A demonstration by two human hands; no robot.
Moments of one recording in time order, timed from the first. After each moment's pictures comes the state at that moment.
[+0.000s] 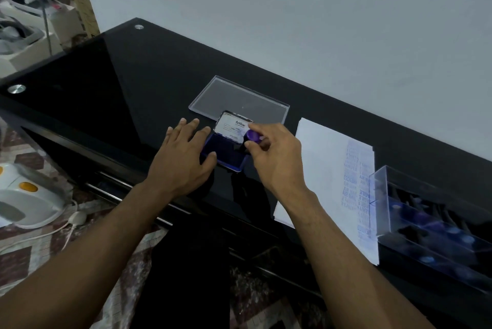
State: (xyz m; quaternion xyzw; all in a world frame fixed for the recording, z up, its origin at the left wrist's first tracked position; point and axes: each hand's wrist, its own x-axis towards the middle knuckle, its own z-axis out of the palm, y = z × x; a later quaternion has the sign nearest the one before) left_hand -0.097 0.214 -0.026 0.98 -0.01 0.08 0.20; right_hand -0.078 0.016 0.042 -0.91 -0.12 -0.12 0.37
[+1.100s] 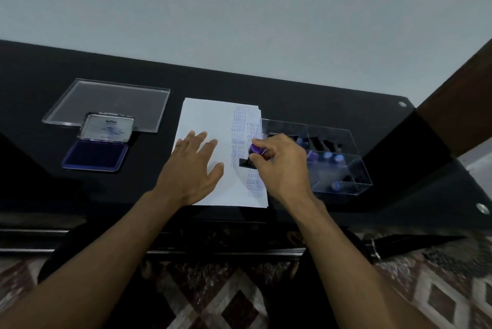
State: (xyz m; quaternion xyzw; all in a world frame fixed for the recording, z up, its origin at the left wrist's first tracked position) left_hand -0.097 -0.018 -0.022 0.96 -0.21 0.02 0.19; right_hand -0.156 -0.212 0.050 -0.93 0.06 -0.16 0.32
